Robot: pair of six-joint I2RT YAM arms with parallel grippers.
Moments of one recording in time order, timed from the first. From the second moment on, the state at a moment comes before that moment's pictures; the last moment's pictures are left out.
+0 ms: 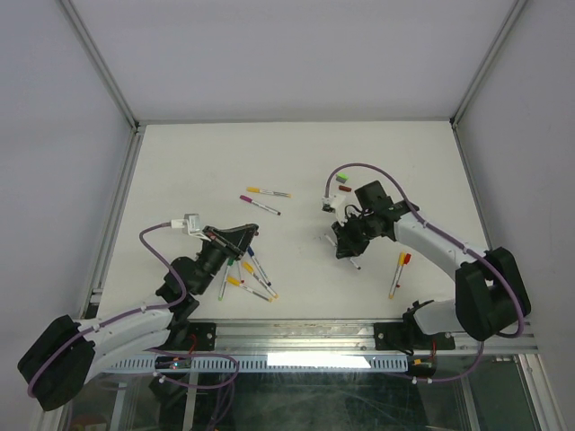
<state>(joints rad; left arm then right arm) -0.75 0.79 0.03 0.95 -0.21 -0.82 0.47 1.35 0.84 -0.63 -0.53 -0.36</state>
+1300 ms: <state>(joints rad) -0.75 0.86 0.02 0.98 -0.13 -0.87 0.51 1.64 0.94 -0.40 0.04 0.03</state>
